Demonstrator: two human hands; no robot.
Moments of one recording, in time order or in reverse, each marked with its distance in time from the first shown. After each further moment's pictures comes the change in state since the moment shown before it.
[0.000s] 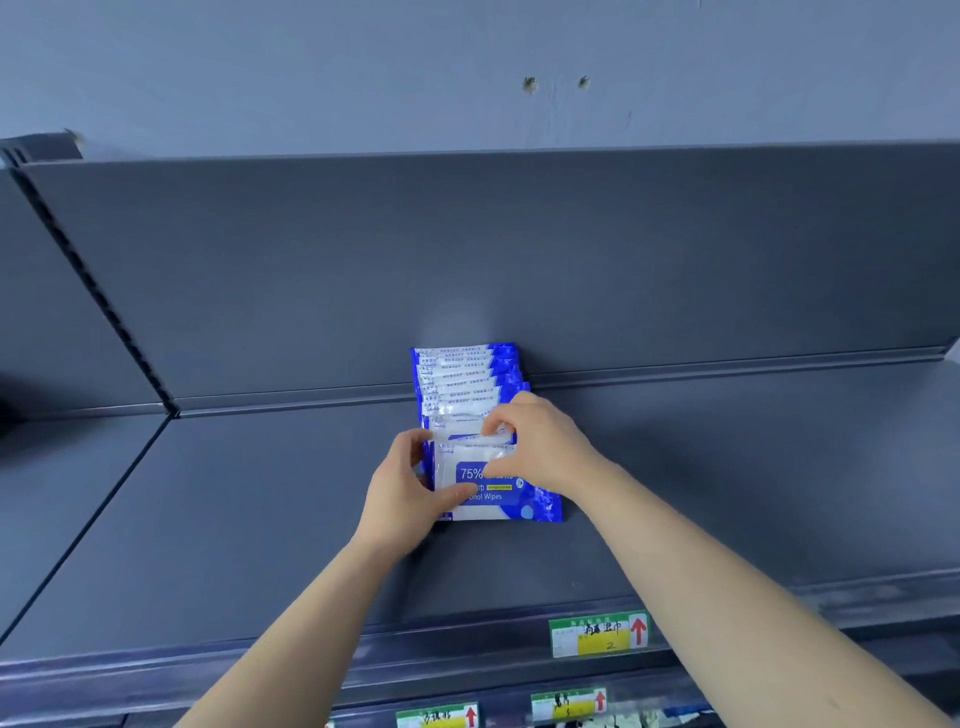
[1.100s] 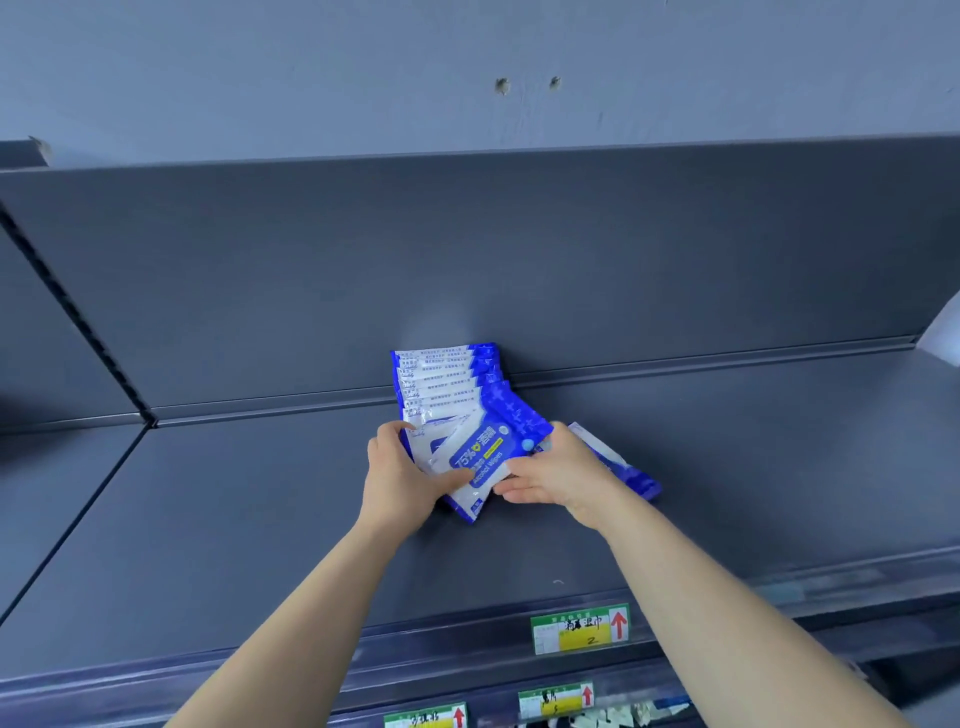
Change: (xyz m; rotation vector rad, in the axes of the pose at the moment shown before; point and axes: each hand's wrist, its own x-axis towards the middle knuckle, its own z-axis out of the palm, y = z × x) left_hand 0.015 0.011 0.016 0.041 0.055 -0.083; right_hand -0.028 0.024 0.007 1.017 -0.099 0.538
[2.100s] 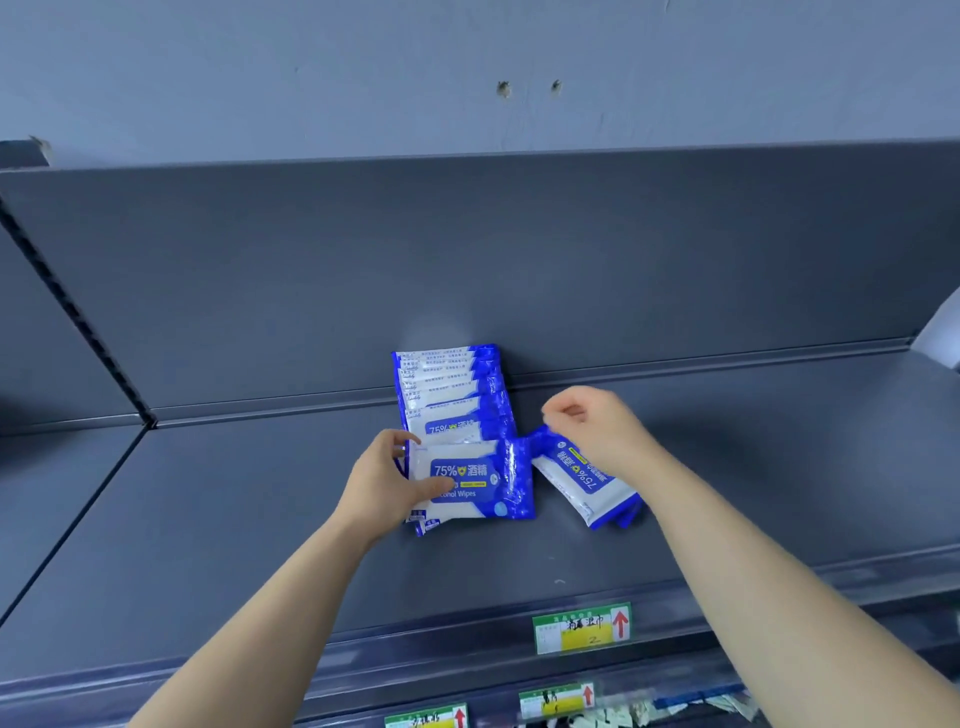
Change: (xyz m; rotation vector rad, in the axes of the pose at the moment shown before) left_hand -0.006 0.007 -0.028 -0.015 -0.161 -0.051; right_hand -0.006 -0.026 -0.040 -0.428 0.227 -0.301
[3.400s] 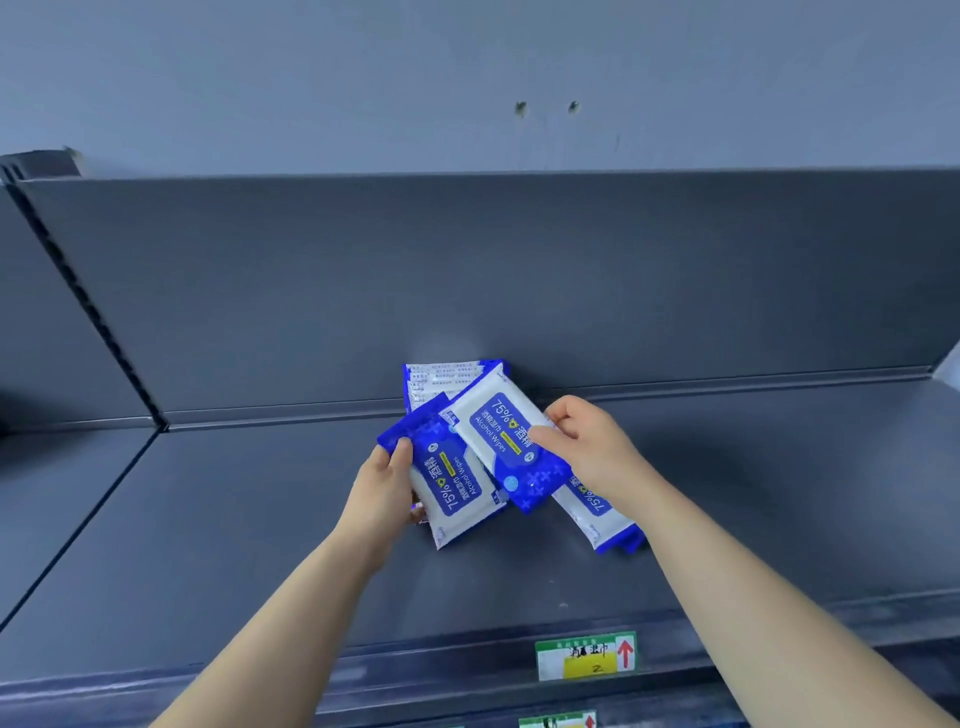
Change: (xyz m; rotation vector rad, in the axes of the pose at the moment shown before) left_hand -0.010 0.022 0.007 -0.446 0.090 -0.141; right_hand -0.007 -0.018 0.009 0.102 -0.066 -0.054
